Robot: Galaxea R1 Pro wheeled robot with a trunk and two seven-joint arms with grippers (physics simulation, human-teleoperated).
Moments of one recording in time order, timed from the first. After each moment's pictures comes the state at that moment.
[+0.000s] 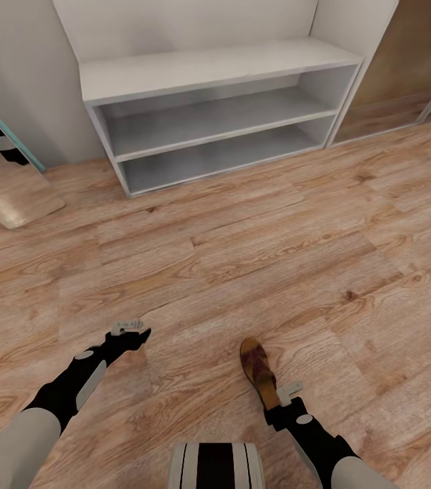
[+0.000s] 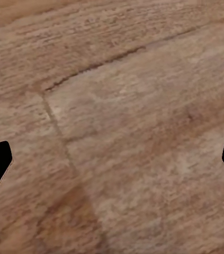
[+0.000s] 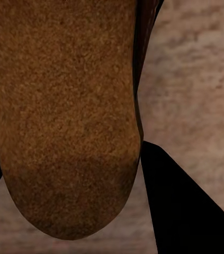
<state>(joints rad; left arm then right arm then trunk) -0.70 0.19 -0.20 -0.64 0.33 0.09 -0.19 -0.59 0.04 0.05 -0.30 0.29 0.04 0.00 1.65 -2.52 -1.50</state>
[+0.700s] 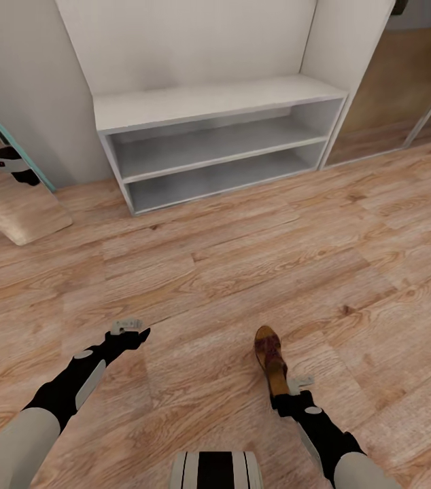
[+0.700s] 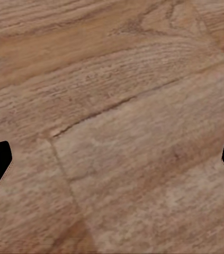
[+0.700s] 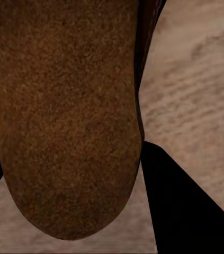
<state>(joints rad) -0.70 0.19 -0.20 -0.64 0.33 0.09 -0.19 -0.59 0.04 -0.13 -0.36 0.27 0.05 0.01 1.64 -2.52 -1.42</state>
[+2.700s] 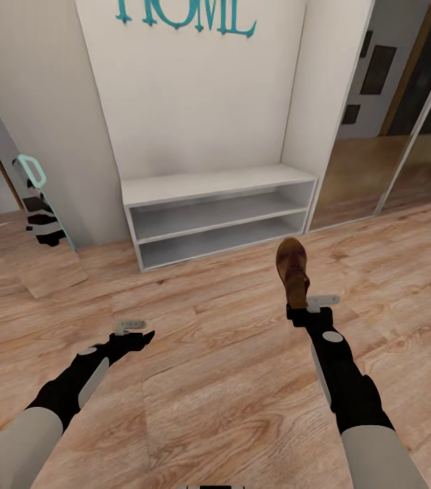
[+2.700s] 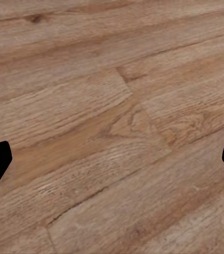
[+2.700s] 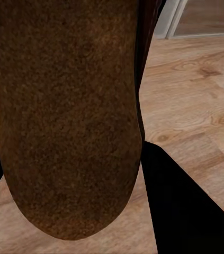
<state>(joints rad) -0.70 0.18 -0.21 -0.68 0.33 0.19 -0.19 -0.59 0.05 -0.13 -1.15 0.28 0.34 0.01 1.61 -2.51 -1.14</state>
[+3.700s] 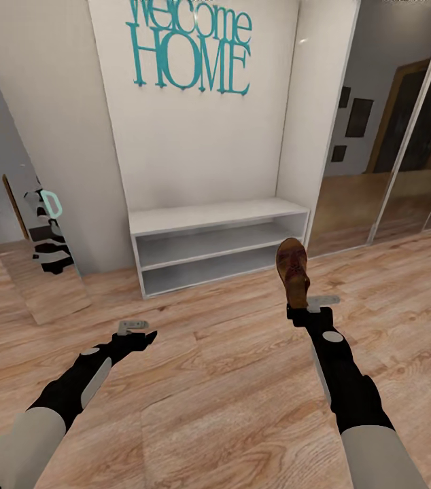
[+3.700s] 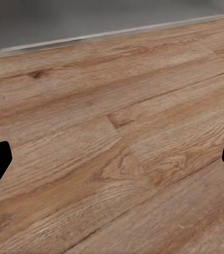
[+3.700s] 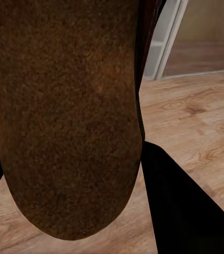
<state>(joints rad) -0.70 0.17 -0.21 -0.68 0.33 0.19 -0.19 -0.59 0.05 -0.13 -1.16 0.28 0.34 0.01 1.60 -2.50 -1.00</state>
